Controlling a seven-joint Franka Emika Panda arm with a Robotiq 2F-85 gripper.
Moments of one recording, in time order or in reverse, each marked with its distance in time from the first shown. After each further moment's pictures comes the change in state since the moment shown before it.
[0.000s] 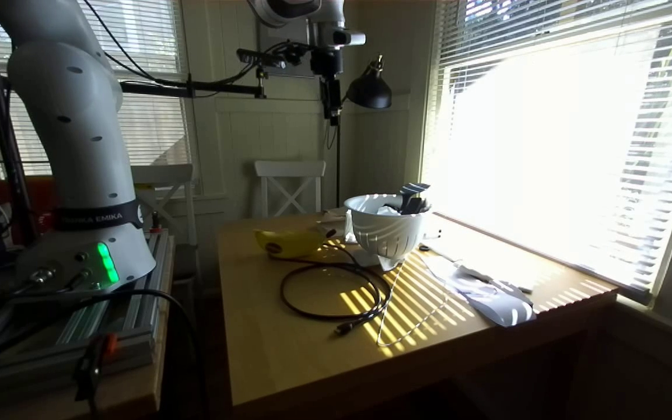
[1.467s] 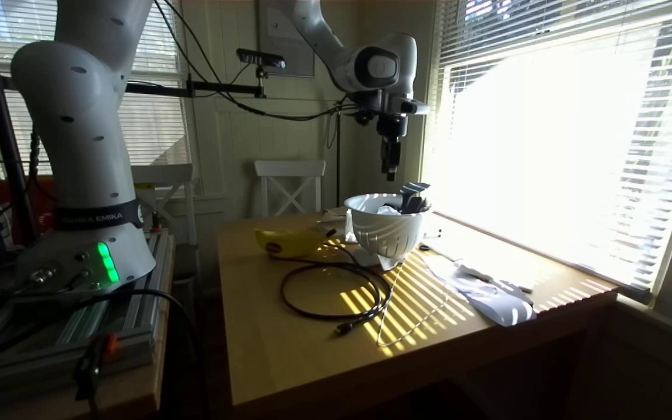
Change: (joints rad) arm 0.038 0.695 -0.099 0.553 -0.123 0.001 0.174
